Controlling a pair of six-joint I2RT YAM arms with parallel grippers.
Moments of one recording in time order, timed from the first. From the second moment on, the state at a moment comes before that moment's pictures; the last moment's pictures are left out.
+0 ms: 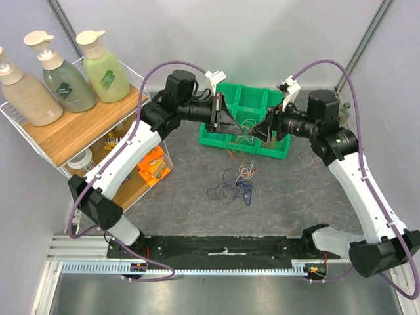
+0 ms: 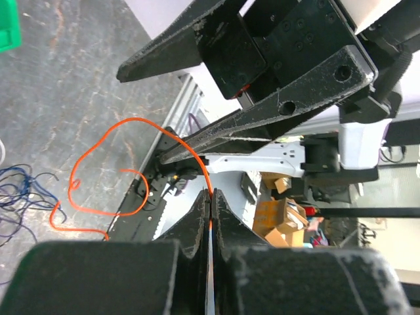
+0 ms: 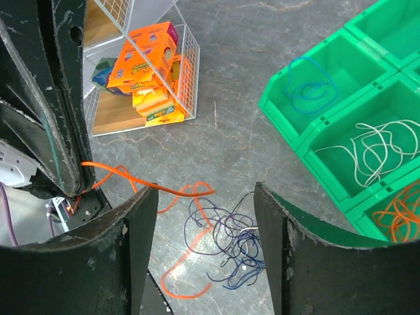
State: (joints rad) left arm -0.62 1.59 1.73 -0.54 0.84 -0.71; right arm 0.29 1.18 1.32 -0.51 -0.64 0.16
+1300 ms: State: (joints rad) left arm -0.58 1.59 1.64 -0.34 1.05 -0.87; right arm 0.40 1.12 1.29 -0.44 -0.55 0.09
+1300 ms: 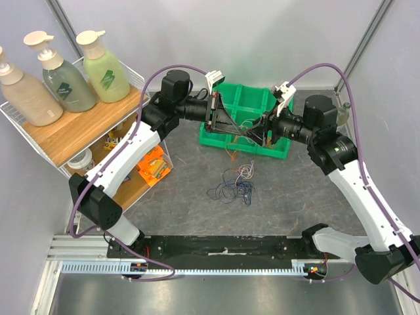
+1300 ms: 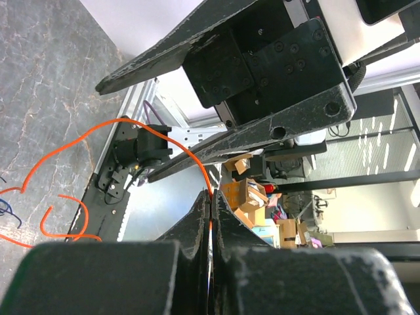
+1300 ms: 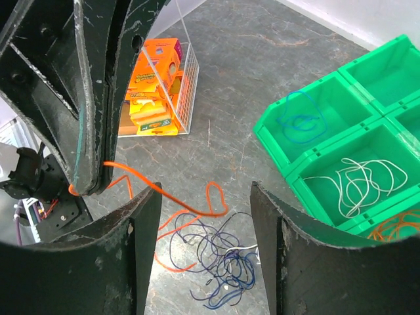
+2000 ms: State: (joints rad) left arm -0.58 1.59 1.61 -0.30 1.10 -0.90; right arm 0.45 1.13 1.31 -0.40 -0.48 0.09
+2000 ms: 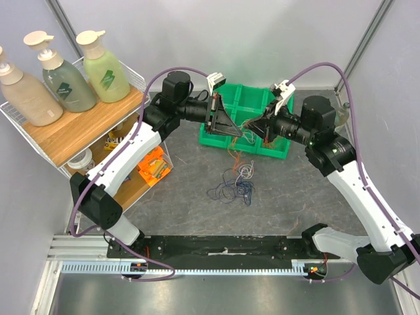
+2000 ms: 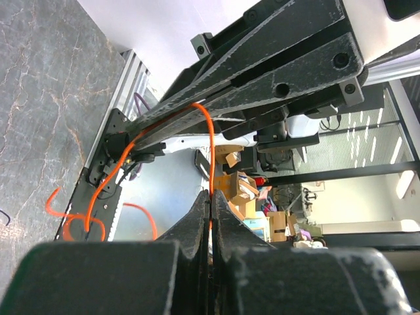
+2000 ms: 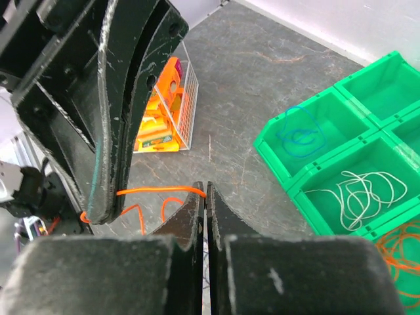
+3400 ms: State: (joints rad) left arm -0.58 1.42 1.59 -0.72 0.58 -0.56; right arm 0.20 1.67 1.49 -0.65 0.24 0.31
